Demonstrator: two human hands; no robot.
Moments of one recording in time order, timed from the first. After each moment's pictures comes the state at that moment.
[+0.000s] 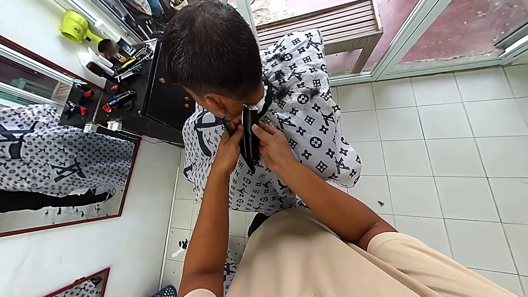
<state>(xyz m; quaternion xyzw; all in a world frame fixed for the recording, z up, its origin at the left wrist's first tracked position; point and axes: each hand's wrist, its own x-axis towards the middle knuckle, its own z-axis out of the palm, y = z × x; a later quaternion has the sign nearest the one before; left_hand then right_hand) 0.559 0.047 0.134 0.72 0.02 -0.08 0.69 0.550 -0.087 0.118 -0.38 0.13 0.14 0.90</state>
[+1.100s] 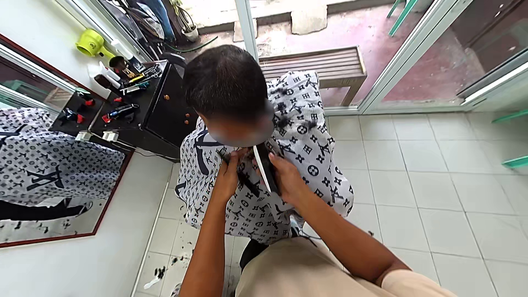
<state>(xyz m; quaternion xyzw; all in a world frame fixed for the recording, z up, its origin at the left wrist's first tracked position) 0.542 0.061 0.137 0.83 0.04 -0.03 0.55 0.541 -0.123 0.117 -0.43 0.08 0.24 0.87</state>
